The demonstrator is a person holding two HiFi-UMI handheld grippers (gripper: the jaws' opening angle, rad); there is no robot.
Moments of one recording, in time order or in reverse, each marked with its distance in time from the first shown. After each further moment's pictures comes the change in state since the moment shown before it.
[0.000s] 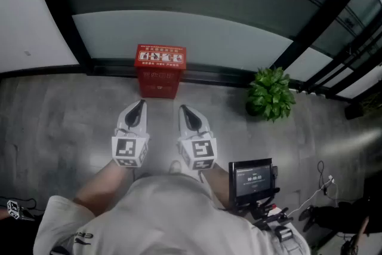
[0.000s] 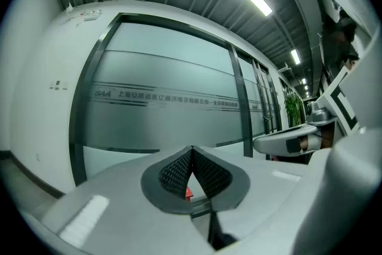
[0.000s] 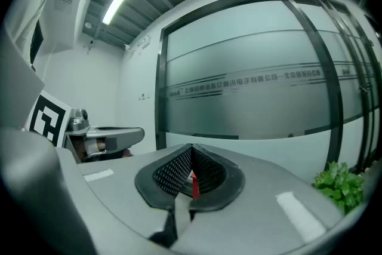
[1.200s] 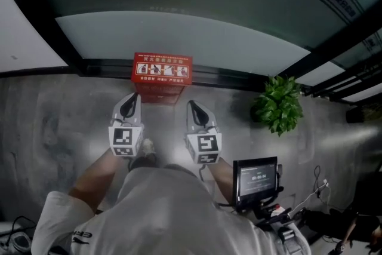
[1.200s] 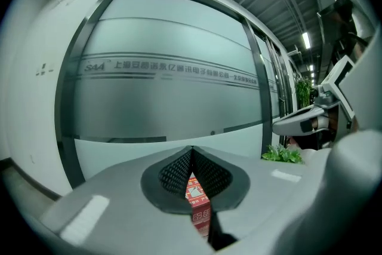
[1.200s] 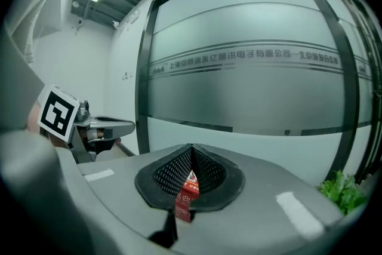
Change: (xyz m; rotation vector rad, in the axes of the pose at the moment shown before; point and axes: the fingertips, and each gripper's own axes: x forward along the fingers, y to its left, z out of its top) left arm 0.234 0.137 -0.073 0.035 0.157 -0.008; right arm 0.231 -0.108 -0.017 -0.032 0.142 -0.081
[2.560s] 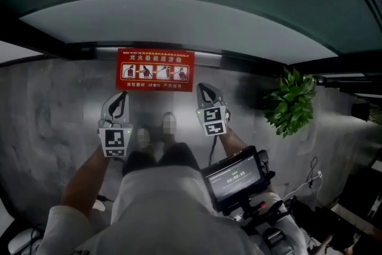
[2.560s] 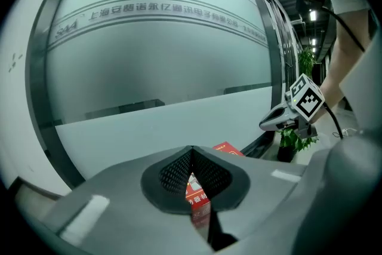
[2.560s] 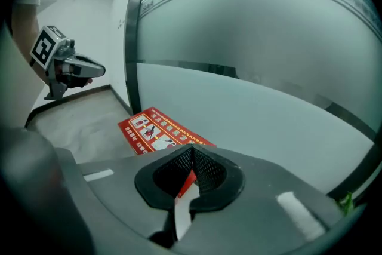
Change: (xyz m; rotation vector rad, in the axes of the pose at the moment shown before) left arm 0.187 0.050 -0.130 0.096 0.302 -0.021; right arm 0.241 -0.166 -0.181 -0.156 0.391 0.093
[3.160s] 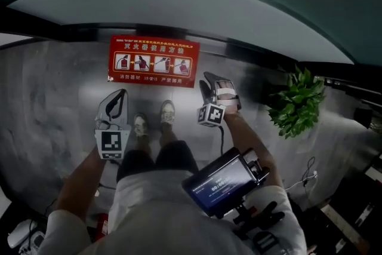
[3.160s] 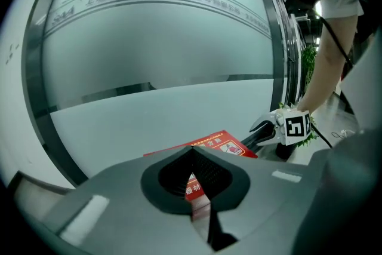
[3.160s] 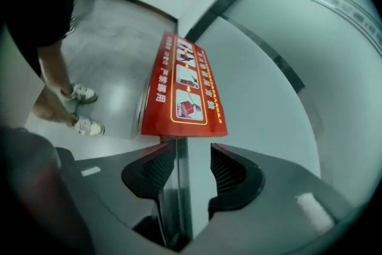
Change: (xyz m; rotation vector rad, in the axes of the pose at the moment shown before) left arm 0.031 -0.020 -0.040 -0.021 0.078 -0.007; right arm 0.083 -0.013 -0.104 -0.978 0.164 0.022
